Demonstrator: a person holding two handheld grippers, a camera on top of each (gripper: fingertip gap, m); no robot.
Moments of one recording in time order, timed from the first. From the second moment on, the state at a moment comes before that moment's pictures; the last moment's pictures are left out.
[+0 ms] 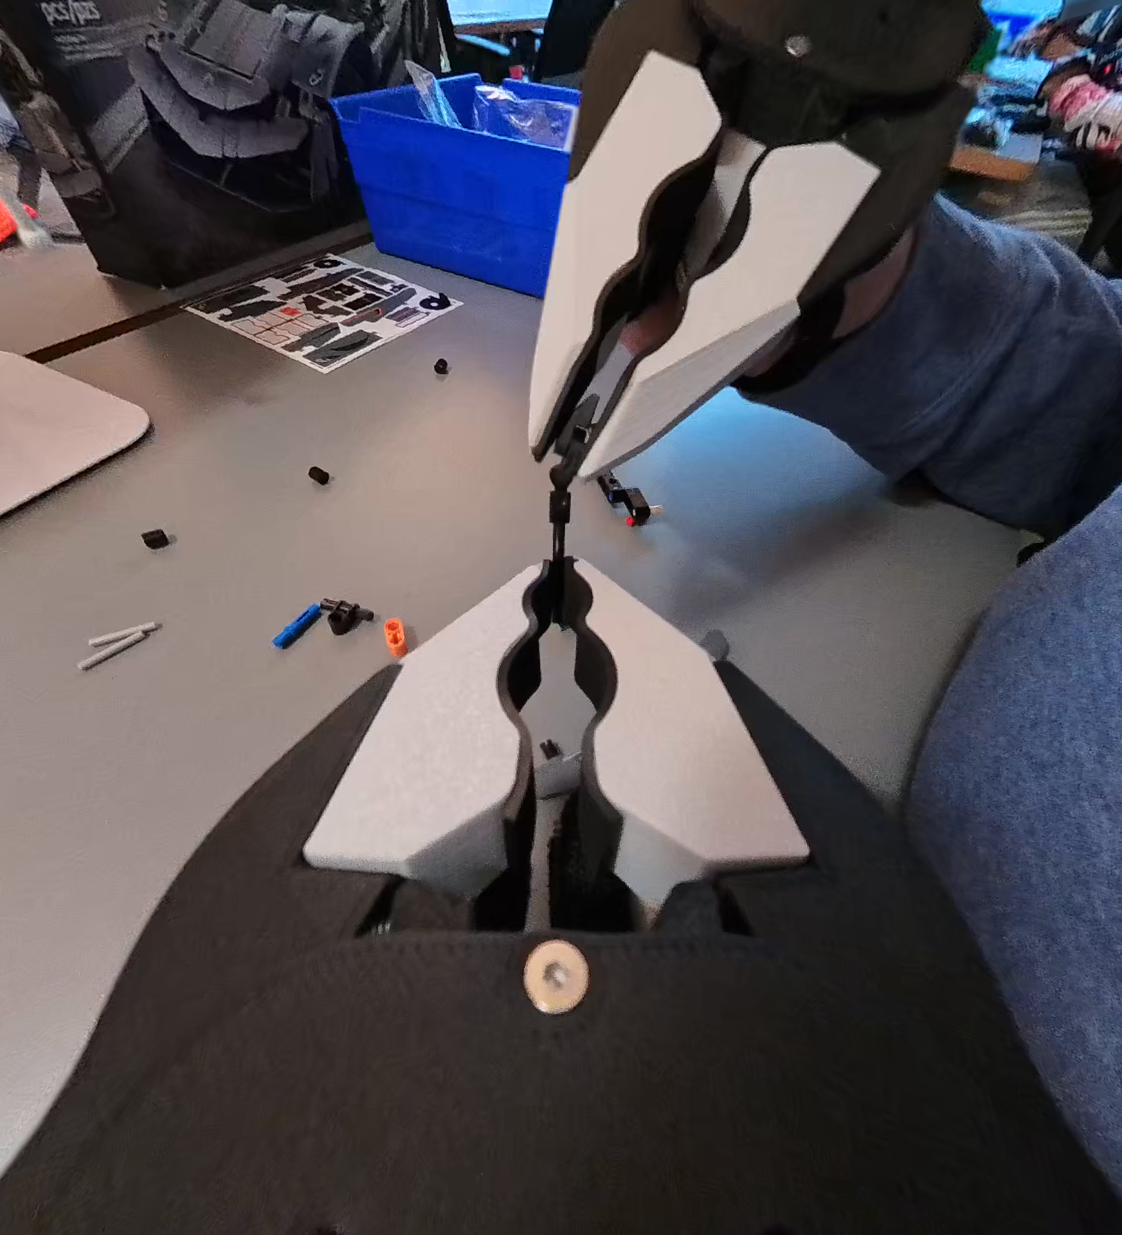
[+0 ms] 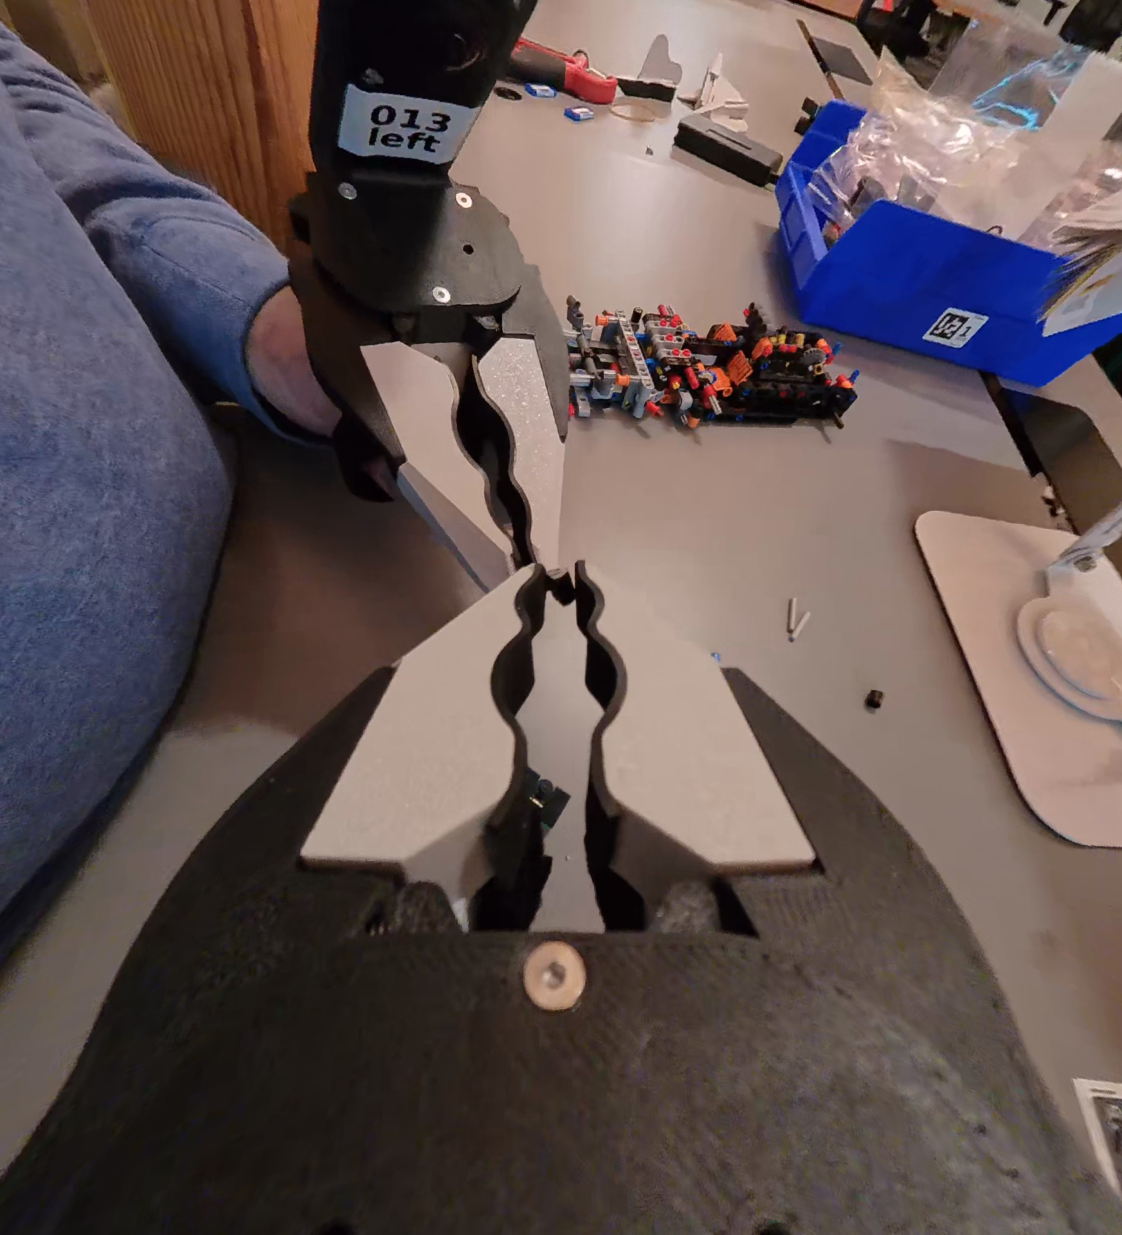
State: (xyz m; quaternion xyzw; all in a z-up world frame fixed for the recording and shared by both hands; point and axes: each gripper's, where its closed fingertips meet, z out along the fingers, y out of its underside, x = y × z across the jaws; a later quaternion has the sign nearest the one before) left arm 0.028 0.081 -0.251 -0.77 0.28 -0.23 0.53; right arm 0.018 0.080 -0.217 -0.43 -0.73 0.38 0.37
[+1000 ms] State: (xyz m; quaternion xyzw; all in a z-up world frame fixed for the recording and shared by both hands) left arm 0.023 0.086 -0.257 -0.78 0.23 -0.24 0.54; right arm 0.012 0.086 -0.226 -0.44 -0.73 0.31 0.43
